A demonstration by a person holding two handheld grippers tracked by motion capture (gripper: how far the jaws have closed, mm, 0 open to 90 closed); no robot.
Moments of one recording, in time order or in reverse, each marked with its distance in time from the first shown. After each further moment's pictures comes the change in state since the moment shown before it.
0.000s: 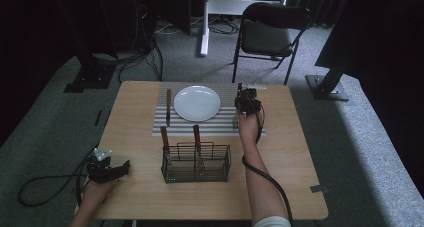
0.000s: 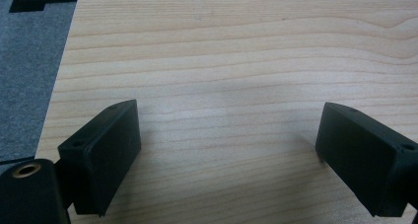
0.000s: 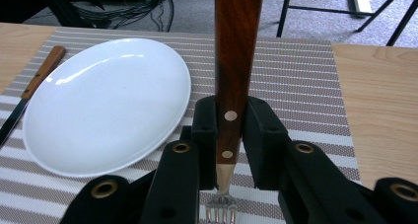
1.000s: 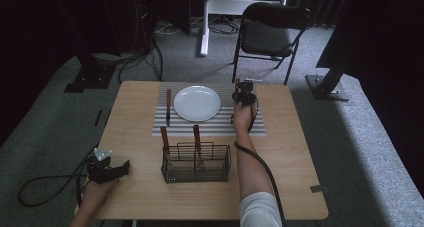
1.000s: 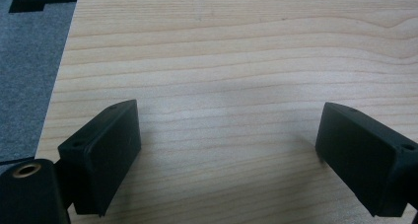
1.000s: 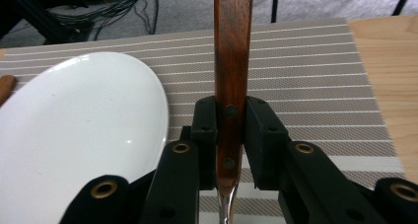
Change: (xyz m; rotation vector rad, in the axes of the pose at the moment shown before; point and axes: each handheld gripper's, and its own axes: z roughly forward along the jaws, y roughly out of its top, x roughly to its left) left arm 0.000 0.000 0.000 0.000 0.000 0.000; right arm -0.013 0.018 0.071 0.077 -0.015 0.146
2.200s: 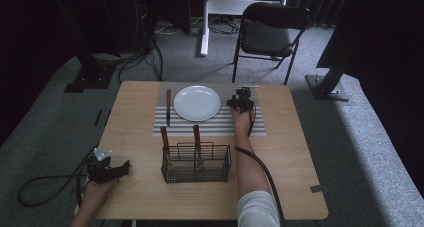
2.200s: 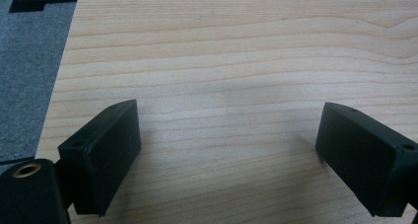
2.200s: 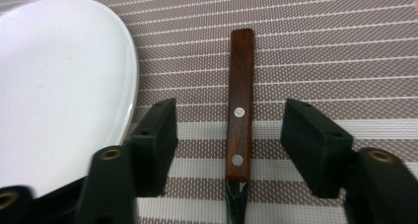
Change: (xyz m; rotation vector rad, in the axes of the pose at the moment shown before) left arm 0.000 0.000 0.000 0.000 0.000 0.000; right arm -0.013 -0.024 0.036 0.115 -0.001 0.025
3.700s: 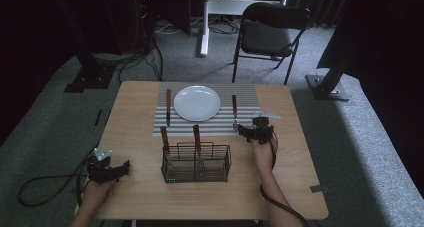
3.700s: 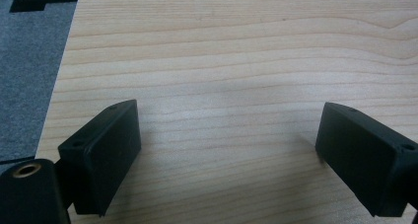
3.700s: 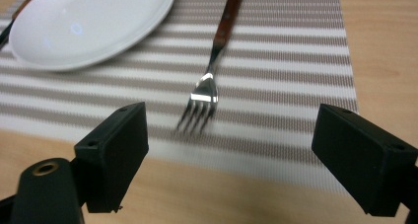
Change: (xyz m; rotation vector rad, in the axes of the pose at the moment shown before) left arm 0.000 0.000 0.000 0.001 0.002 -0.002; right arm -0.034 -0.099 -0.109 -0.136 0.080 -0.164
